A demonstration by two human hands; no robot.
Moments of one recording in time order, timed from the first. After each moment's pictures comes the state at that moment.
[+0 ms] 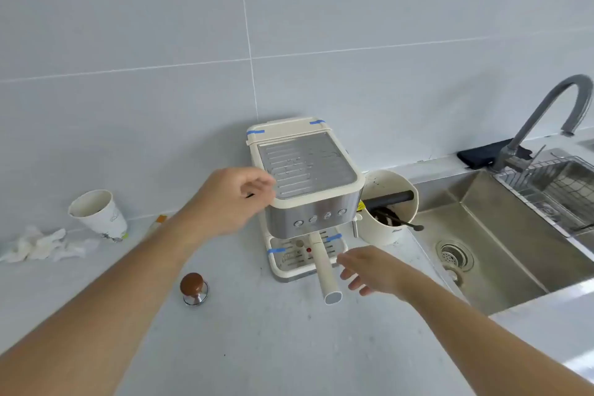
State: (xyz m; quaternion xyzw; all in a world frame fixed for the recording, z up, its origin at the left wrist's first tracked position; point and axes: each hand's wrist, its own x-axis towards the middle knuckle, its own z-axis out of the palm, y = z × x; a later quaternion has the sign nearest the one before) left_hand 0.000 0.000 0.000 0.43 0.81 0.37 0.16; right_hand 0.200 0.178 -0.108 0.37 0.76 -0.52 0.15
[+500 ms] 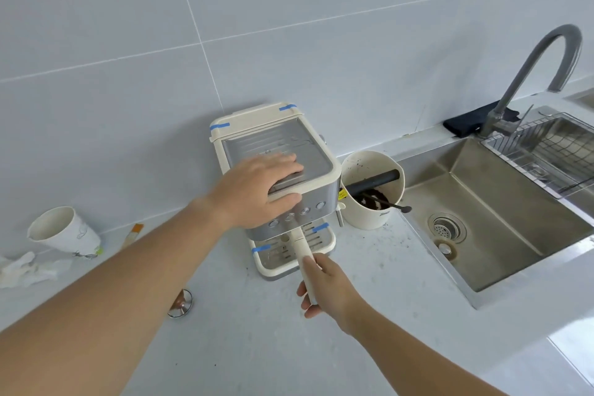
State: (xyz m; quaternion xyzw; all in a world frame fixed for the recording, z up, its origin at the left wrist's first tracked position) left_hand -0.005 0.087 -0.034 0.64 0.75 0.12 0.02; right_hand 0.183 0.124 -0.154 0.41 0.59 -0.70 -0.03
